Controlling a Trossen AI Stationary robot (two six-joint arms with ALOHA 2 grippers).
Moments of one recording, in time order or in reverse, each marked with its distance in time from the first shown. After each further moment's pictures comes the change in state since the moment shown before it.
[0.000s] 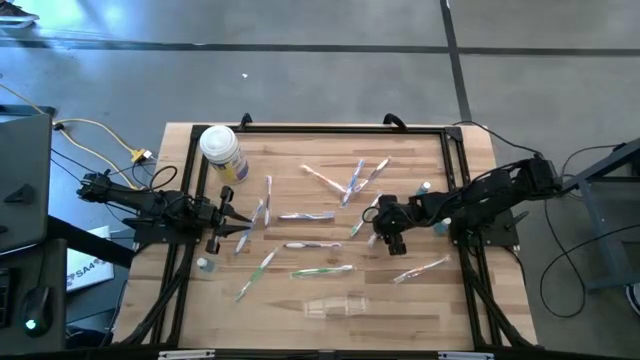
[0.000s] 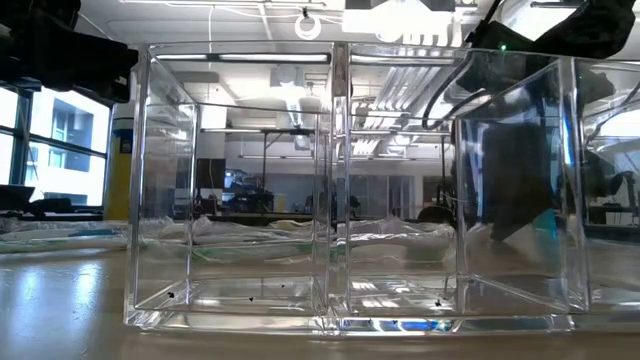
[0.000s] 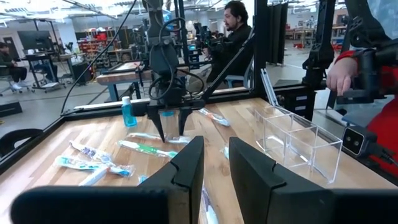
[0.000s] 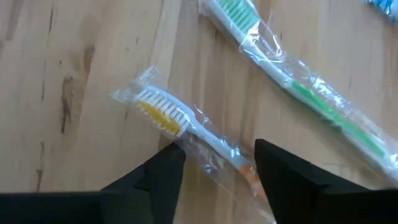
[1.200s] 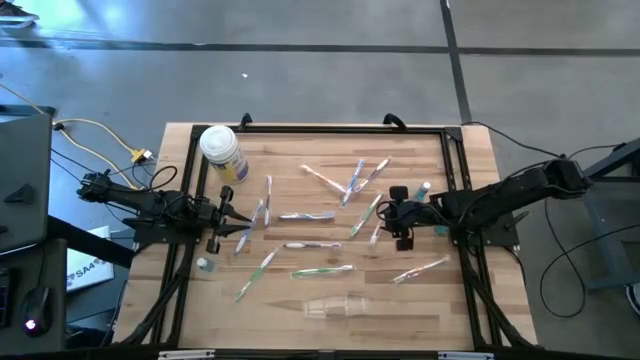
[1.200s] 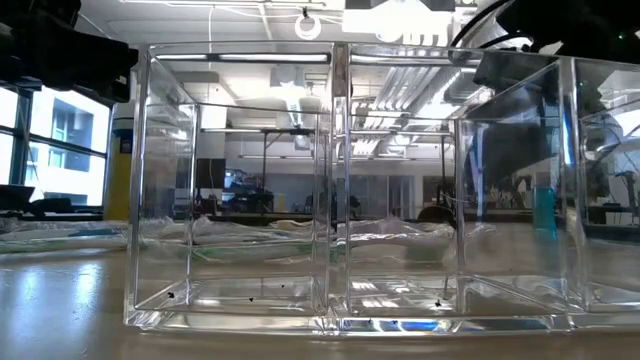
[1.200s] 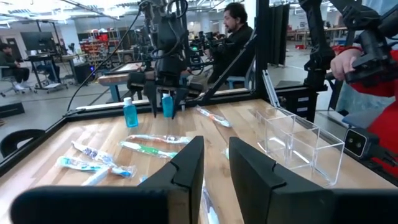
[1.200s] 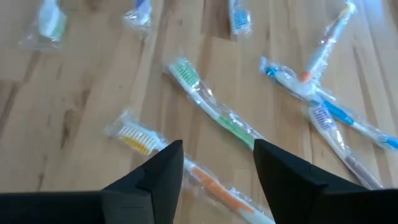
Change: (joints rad) left arm 0.000 0.000 0.000 0.008 -0.009 0.000; right arm 0.085 -0.351 -0.021 -0.040 0.193 -0.018
